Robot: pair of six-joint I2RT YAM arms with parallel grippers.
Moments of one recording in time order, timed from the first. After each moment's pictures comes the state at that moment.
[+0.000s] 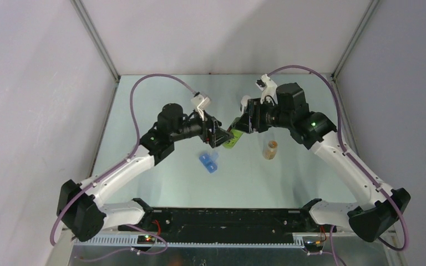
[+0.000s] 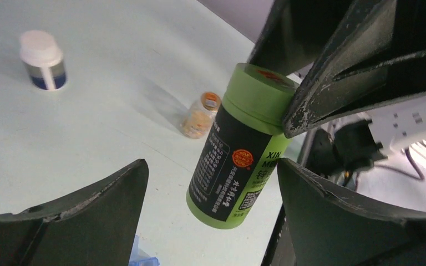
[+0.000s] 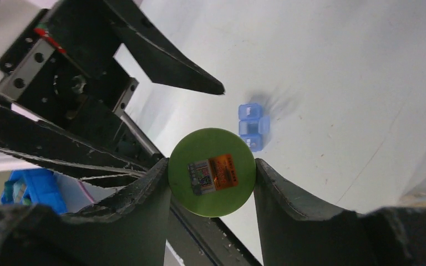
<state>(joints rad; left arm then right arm) -0.65 1.17 0.91 0.07 0.45 -0.31 0.57 1.23 1.33 -0.59 -0.36 0.42</state>
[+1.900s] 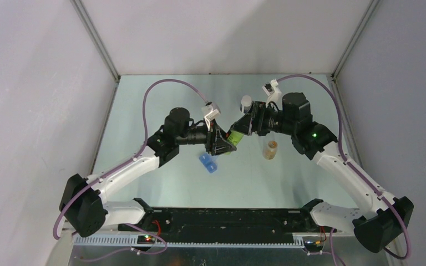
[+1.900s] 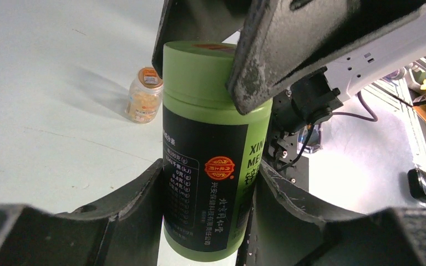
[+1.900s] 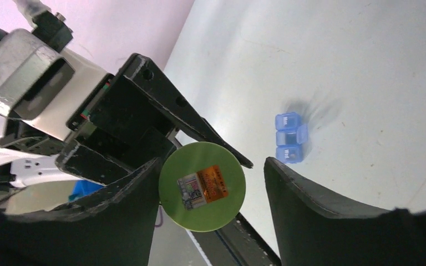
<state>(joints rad) -0.70 1.23 0.88 0.11 0.71 -0.25 0.55 1.12 1.13 -0.36 -0.45 0.62</state>
